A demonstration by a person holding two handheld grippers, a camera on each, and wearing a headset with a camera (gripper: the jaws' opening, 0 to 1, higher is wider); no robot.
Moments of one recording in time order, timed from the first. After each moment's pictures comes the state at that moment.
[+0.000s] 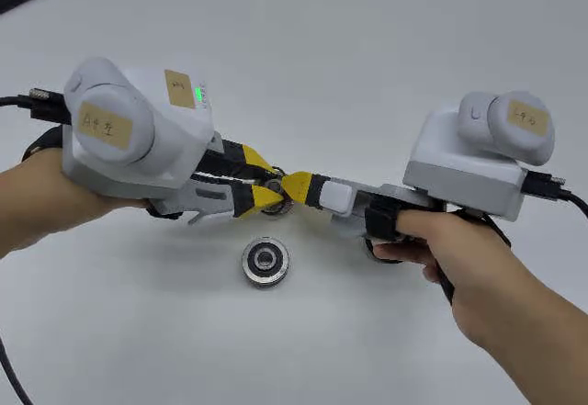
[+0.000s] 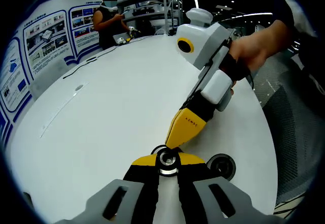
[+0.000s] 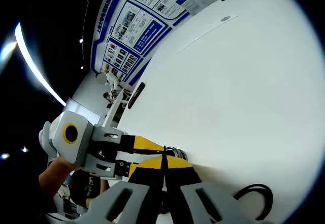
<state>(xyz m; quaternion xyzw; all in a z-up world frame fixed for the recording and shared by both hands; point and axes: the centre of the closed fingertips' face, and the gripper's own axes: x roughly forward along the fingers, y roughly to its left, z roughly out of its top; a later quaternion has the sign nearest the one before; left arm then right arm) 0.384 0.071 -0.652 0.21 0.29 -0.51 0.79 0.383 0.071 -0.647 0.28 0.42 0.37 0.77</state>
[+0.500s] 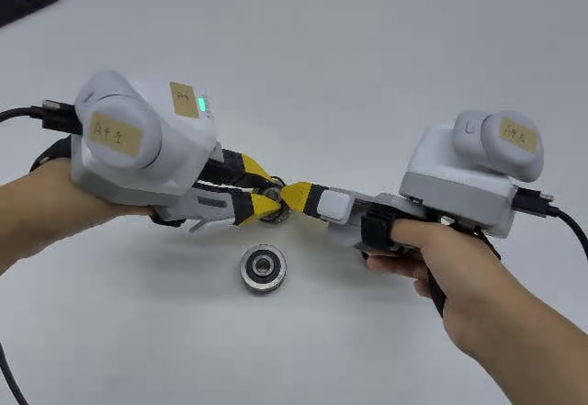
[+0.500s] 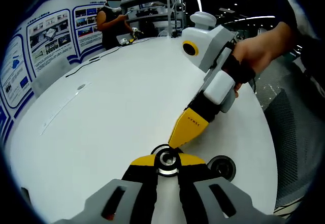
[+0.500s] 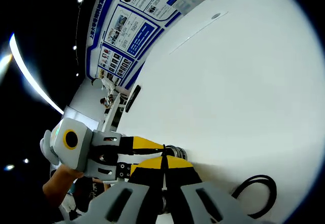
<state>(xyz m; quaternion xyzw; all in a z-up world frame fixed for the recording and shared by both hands) 0.385 0.073 -0.651 0.20 0.28 -0.49 0.80 0.380 0.069 -0.645 0.31 0.43 0.35 0.77</state>
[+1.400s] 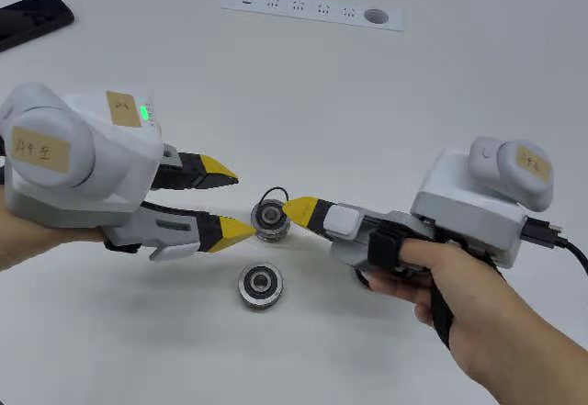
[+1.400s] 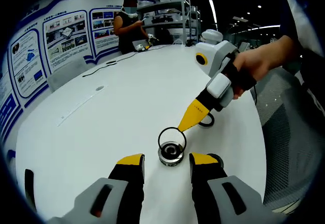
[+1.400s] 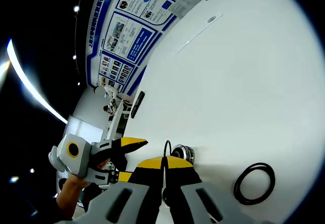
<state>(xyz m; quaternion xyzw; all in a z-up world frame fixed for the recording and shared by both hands) 0.374 0.102 -0.615 0.16 0.27 -0.45 0.84 0.380 0.055 -0.628 0.35 0.43 0.34 0.76</state>
